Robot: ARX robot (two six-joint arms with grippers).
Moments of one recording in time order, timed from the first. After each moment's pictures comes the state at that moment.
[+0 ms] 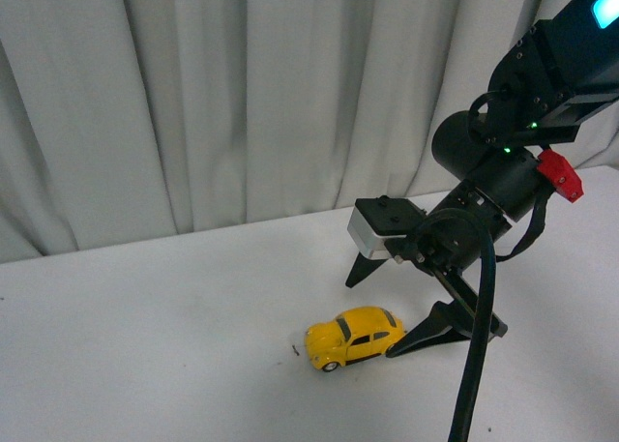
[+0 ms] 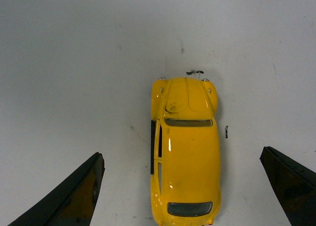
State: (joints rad) left arm 0.00 0.01 0.01 0.00 0.00 0.00; right arm -0.10 2.23 1.41 -0.74 -0.72 -1.72
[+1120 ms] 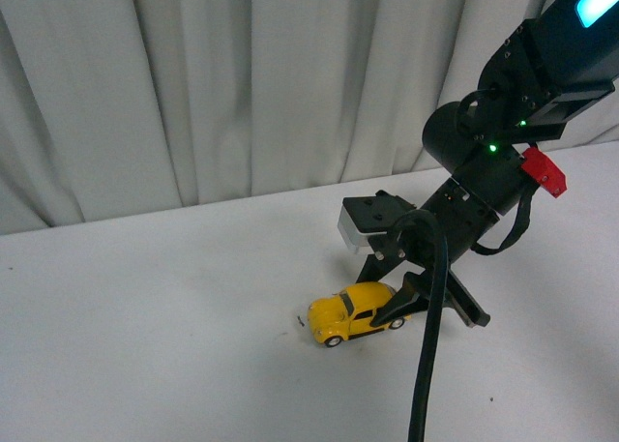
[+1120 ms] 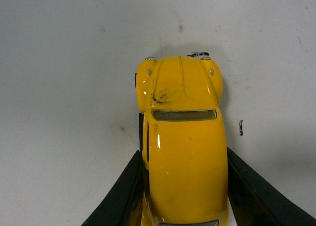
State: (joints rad) left arm 0.00 0.01 0.01 0.00 0.00 0.00; right arm -0.07 2.29 1.42 -0.66 -0.66 -1.61
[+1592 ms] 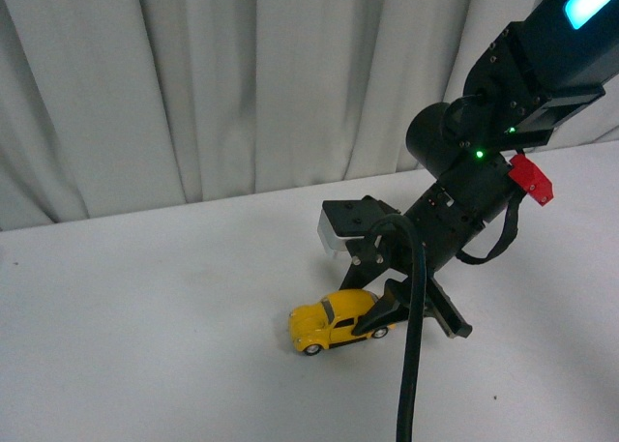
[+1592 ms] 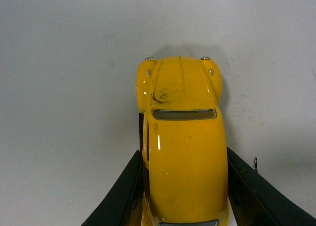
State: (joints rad) left arm 0.00 0.01 0.01 0.00 0.00 0.00; right arm -0.02 2.27 1.37 -0.60 -0.67 -1.54
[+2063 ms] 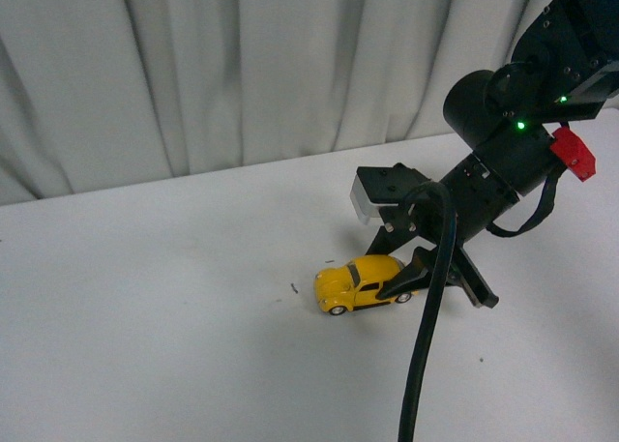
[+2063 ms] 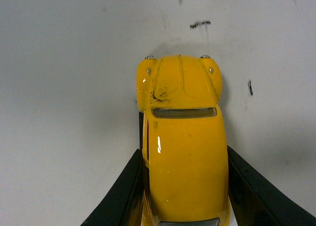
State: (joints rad) left arm 0.00 0.01 0.01 0.00 0.00 0.00; right arm -0.13 2.23 1.26 -0.53 -0.65 -1.55
